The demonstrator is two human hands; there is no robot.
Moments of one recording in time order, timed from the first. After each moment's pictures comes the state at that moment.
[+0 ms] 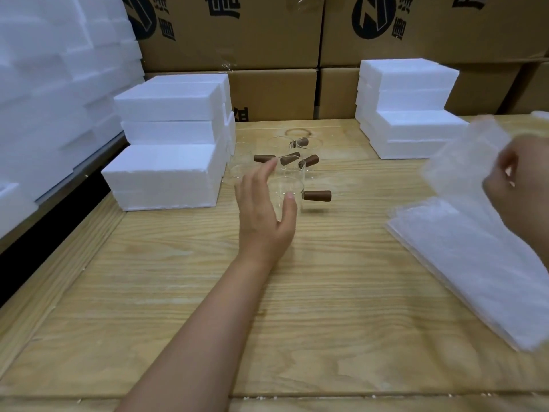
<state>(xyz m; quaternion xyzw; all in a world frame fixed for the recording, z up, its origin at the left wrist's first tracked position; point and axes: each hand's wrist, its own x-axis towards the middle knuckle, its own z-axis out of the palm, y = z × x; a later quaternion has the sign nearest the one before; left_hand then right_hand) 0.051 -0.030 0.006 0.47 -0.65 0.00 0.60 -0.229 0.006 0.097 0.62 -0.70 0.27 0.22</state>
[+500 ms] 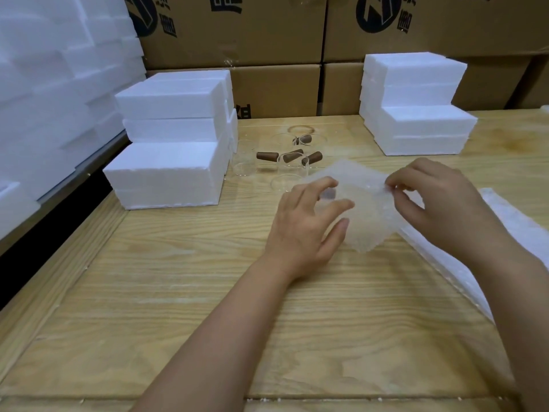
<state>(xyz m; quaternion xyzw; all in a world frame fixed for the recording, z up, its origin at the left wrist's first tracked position) 0.026 -0.025 0.003 0.39 -0.80 0.13 0.43 -0.175 -0.014 0.064 0.81 -0.50 0.29 0.10</state>
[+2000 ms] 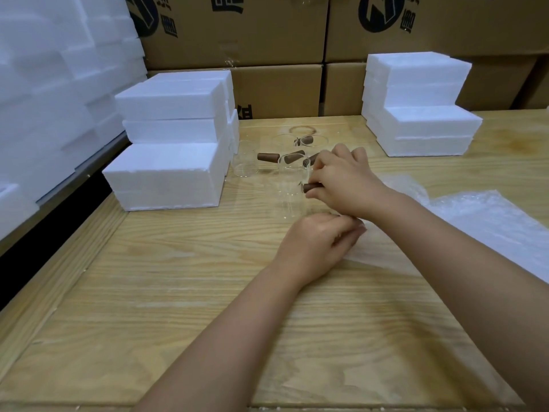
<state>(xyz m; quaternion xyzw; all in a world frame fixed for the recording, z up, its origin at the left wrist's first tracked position) 0.011 -0.024 -0.005 0.36 -0.81 -0.02 0.47 -0.087 -0.095 0.056 0.86 -0.49 0.11 0.13</state>
